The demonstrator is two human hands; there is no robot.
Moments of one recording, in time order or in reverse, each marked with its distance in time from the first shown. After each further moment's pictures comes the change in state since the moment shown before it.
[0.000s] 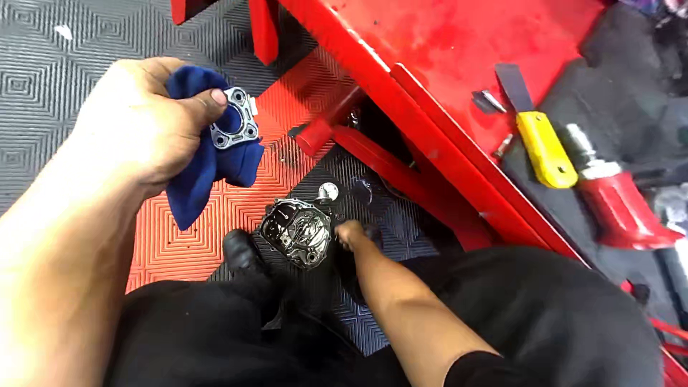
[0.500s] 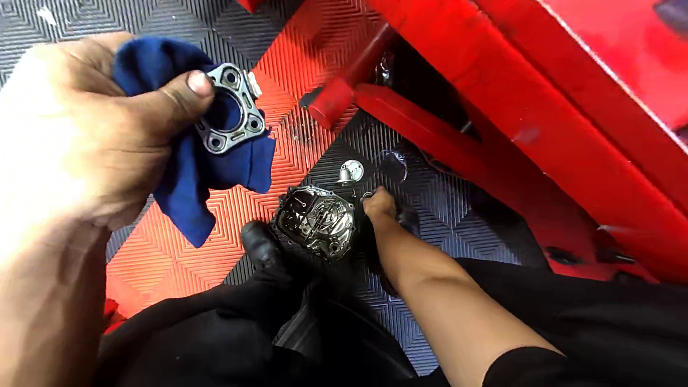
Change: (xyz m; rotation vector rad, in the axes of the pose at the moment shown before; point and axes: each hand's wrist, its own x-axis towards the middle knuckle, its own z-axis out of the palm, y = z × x) left_hand 0.036 -0.019 0.027 -0.114 -0.135 -0.002; right_hand 0.067 -0.016 0.008 -0.150 0.265 -0.030
